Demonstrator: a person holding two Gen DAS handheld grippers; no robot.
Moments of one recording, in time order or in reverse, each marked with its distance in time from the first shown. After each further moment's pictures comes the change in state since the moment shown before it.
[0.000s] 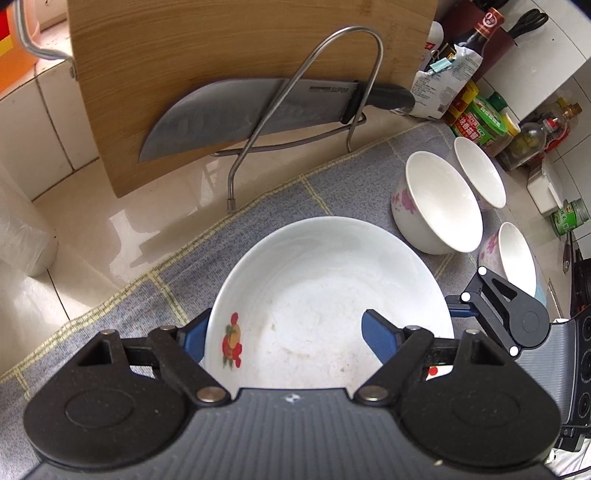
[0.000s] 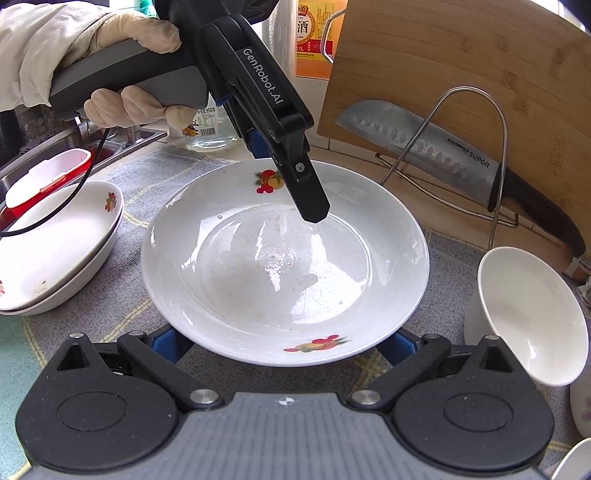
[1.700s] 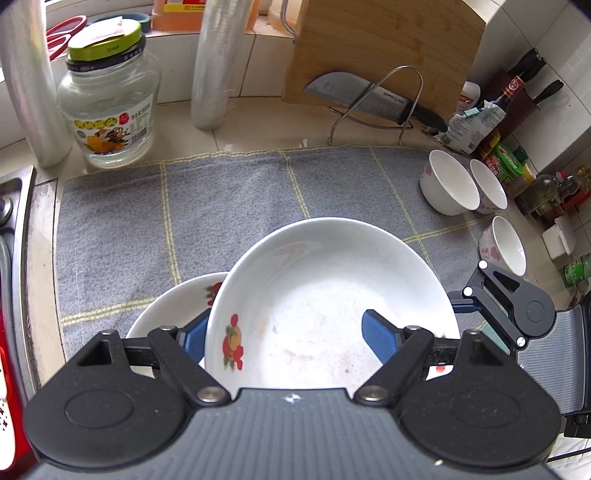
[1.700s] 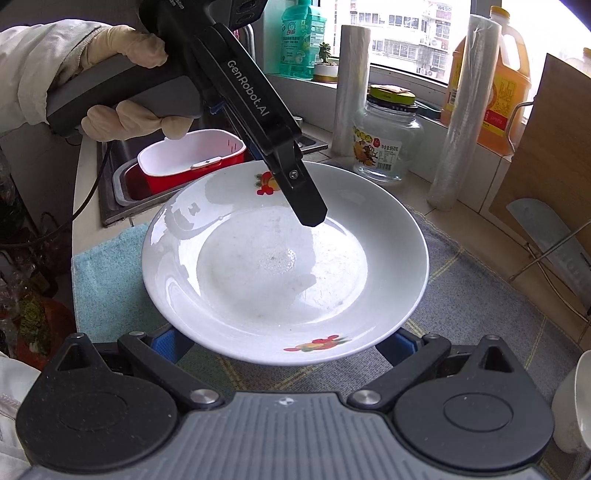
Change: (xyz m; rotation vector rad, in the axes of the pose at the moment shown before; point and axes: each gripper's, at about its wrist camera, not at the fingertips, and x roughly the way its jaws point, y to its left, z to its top) left arm -0.118 0.002 -0.173 -0.294 -0.175 0.137; right arm -0.040 0.117 0.029 -0.273 0.014 0.267
